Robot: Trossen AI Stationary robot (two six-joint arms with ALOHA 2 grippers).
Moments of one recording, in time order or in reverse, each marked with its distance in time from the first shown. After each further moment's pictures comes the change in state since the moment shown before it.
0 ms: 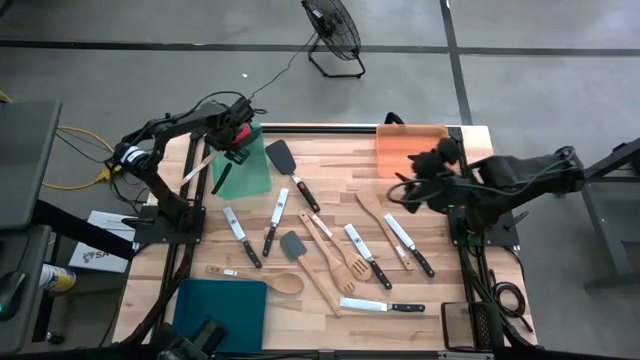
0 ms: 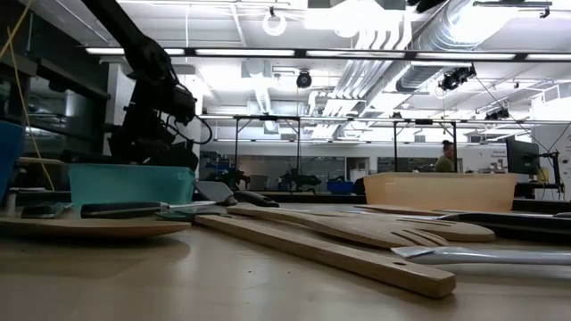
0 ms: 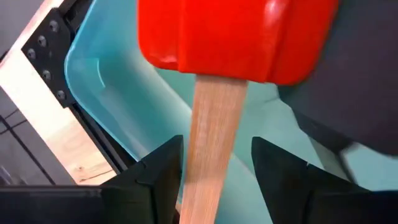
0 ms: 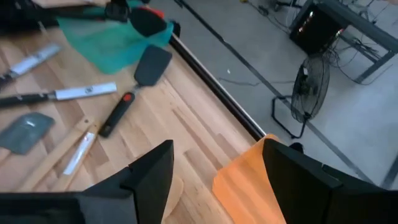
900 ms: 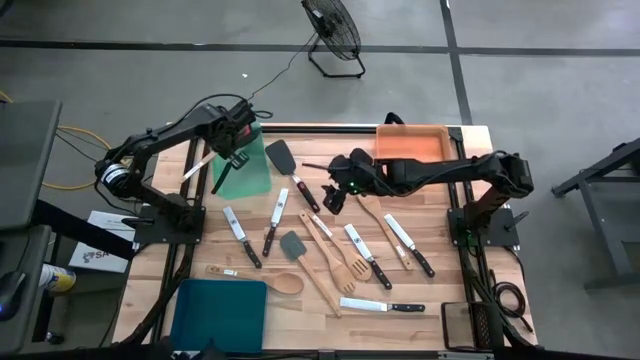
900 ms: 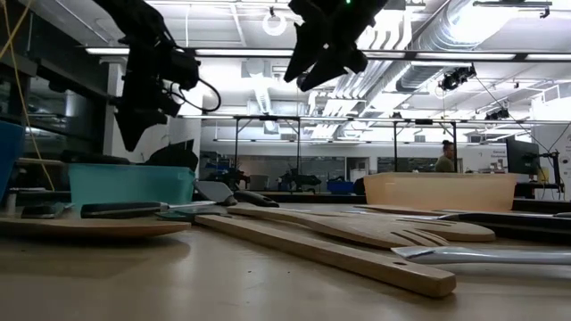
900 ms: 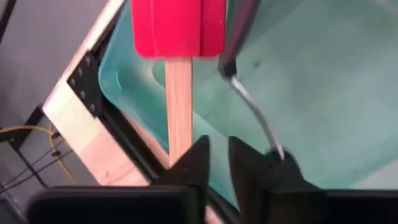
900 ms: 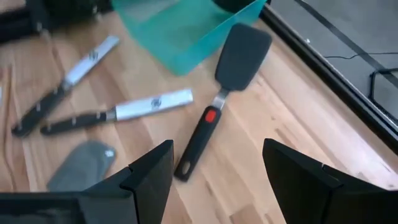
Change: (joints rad) left arm -0.150 -0.204 0.012 -0.095 -0.026 0.055; right arm -0.325 0.520 0.000 0.686 -0.515 -0.213
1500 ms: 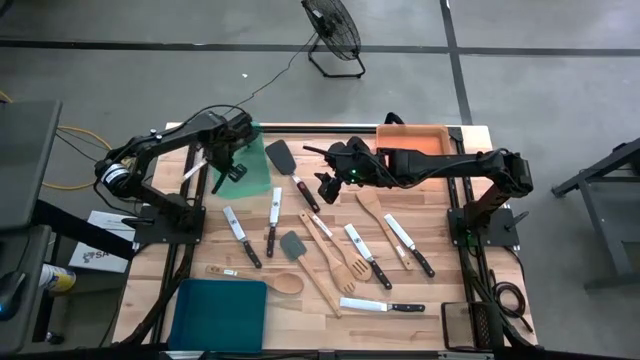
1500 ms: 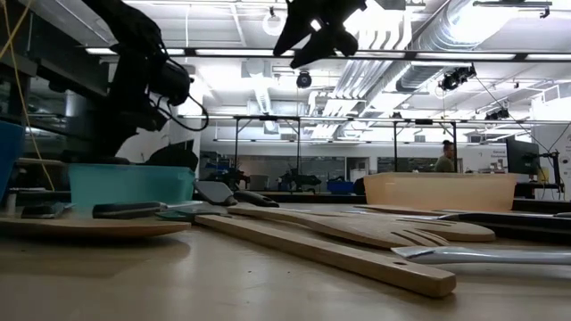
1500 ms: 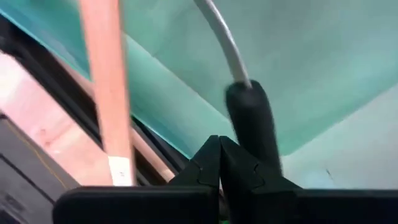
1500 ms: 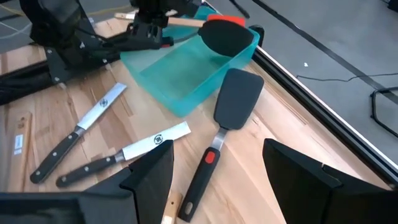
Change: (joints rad) left arm -0.001 0.000 -0.091 -0.090 0.136 -0.114; right arm -0.037 0.000 0.105 0.024 -0.001 -0.013
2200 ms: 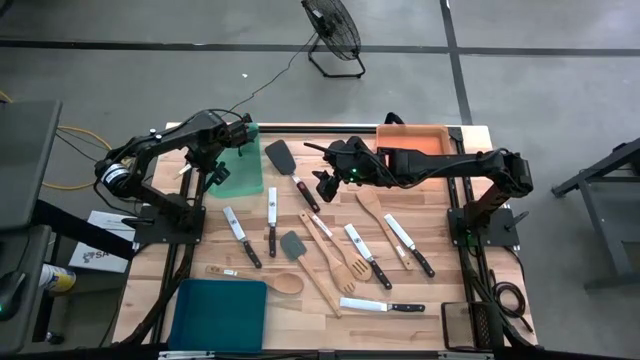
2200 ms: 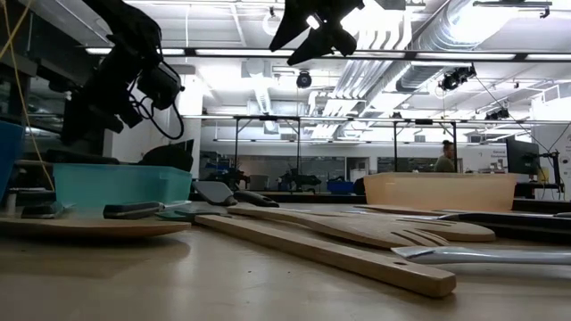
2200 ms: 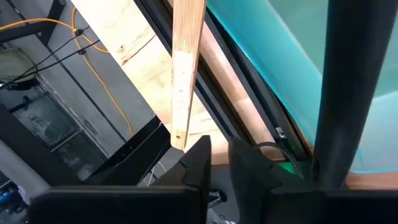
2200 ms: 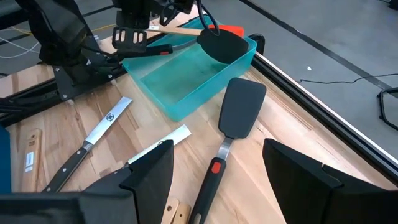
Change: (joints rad) left arm 0.000 0.000 0.001 -0.284 -0.225 -0.144; right arm -0.002 0.000 0.000 0.044 0.001 0.034
